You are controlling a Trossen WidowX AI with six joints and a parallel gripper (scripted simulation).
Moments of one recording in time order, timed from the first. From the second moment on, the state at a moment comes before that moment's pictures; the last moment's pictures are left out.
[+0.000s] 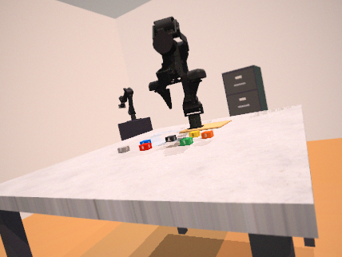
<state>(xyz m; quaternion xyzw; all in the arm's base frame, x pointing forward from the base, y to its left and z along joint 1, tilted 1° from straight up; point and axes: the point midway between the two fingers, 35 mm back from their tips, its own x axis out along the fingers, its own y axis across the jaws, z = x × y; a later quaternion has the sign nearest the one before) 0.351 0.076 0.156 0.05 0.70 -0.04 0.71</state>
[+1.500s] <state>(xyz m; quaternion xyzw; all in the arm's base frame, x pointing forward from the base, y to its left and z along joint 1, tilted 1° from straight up) 0.345 -0.091 0.155 0.04 0.70 -0.04 0.71</state>
